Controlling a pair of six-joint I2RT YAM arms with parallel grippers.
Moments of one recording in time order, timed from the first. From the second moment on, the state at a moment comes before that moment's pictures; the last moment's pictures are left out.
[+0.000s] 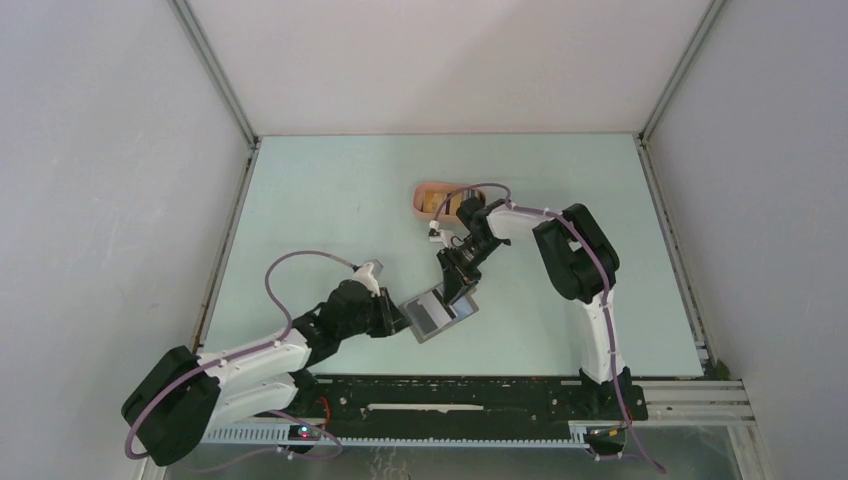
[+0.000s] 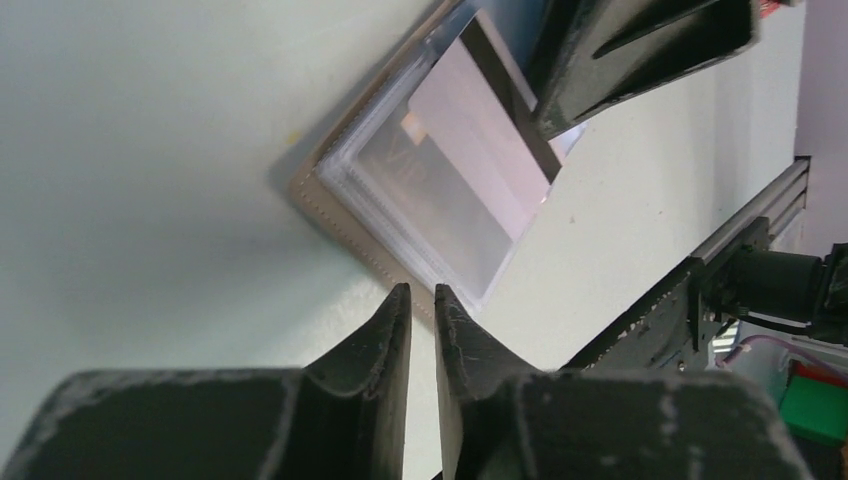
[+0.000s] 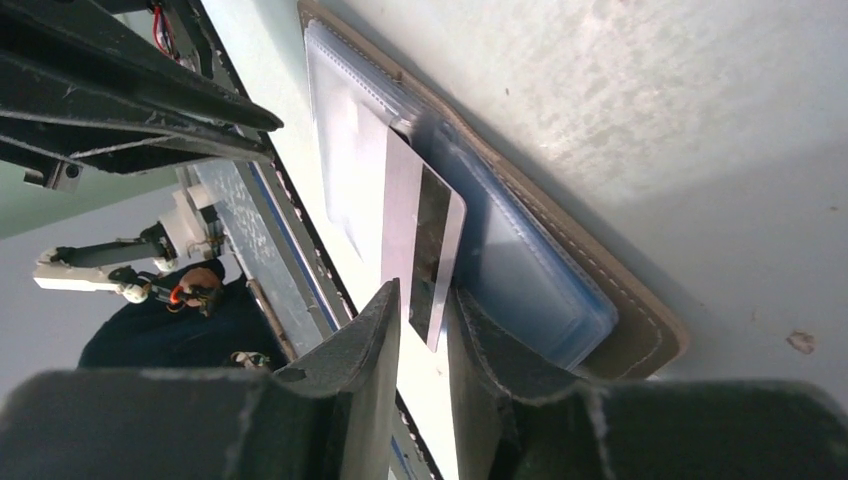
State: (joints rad) left arm -0.72 0.99 0.21 0.17 0.13 -0.80; right arm 0.57 2.17 1.42 -0.79 -0.93 -0.11
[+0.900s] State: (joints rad) left arm -0.72 1.19 0.25 0.21 0.16 -0.80; right arm 0.72 2.11 1.44 -0.81 -0.72 -0.13
